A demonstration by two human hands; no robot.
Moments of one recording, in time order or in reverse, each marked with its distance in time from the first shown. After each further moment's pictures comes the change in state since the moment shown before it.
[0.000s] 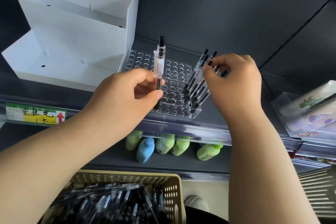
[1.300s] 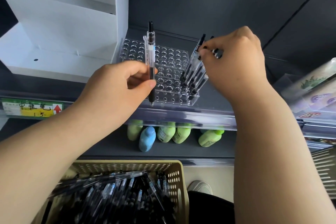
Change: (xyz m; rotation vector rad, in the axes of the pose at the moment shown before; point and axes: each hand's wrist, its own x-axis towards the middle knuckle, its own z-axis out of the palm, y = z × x) left_hand -0.002 -0.002 0.002 0.104 0.001 -0.002; right_hand 0.006 -0.004 -0.010 -0.220 -0.059 -0.148
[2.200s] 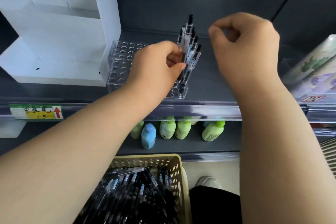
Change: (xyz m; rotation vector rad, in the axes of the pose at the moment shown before) left_hand 0.035 0.038 0.071 0.049 0.114 0.154; right_hand -0.016 0.026 -0.025 0.297 0.145 0.112
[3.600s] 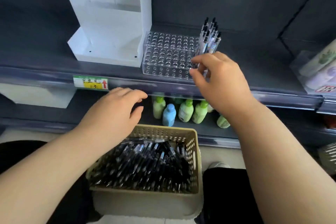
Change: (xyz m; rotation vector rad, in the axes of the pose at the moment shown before) left_hand -0.128 -0.027 -0.095 0.599 -0.271 -0.061; right_hand -0.071 -0.005 0.008 -0.007 -0.323 -0.245
